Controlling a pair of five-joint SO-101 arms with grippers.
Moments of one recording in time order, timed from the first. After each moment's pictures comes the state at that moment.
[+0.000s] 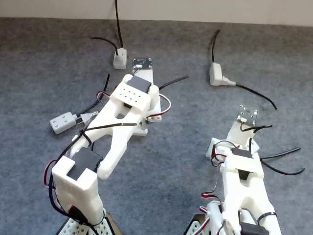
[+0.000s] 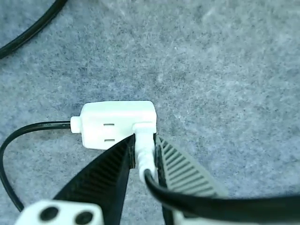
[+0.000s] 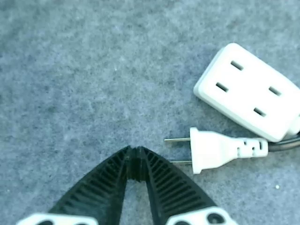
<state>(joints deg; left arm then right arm) 21.5 16.9 0.5 76.2 32.4 4.8 -30.3 70.0 31.3 -7.3</state>
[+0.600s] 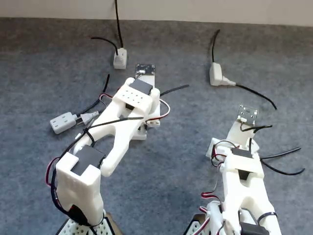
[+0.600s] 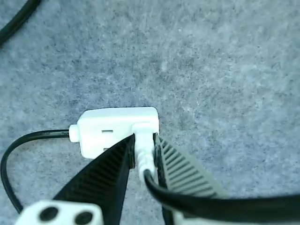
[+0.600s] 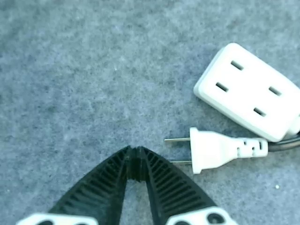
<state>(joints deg) 18.4 24.8 1.4 76.2 28.7 4.8 -30.3 70.0 31.3 -7.3</state>
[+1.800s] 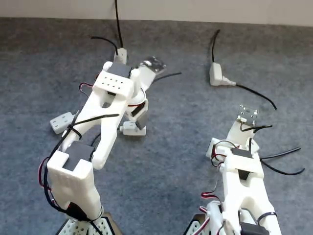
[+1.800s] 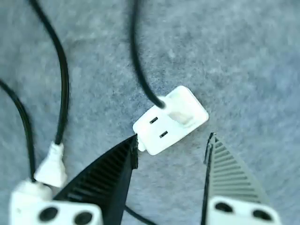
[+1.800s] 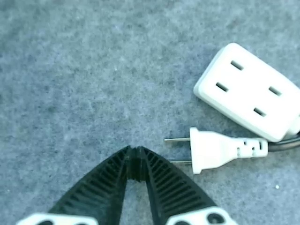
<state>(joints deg) 11.8 18.1 -8.3 86.3 -21.4 4.8 -30.3 70.0 31.3 -7.3</state>
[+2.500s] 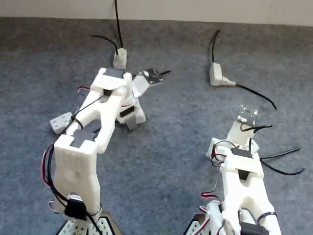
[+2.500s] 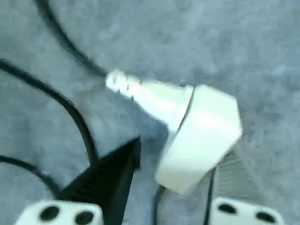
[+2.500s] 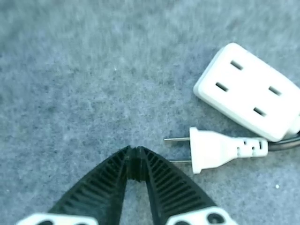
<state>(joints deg) 6.9 32.3 -9.8 73.7 -42.8 4.8 -30.3 70.0 31.3 -7.3</state>
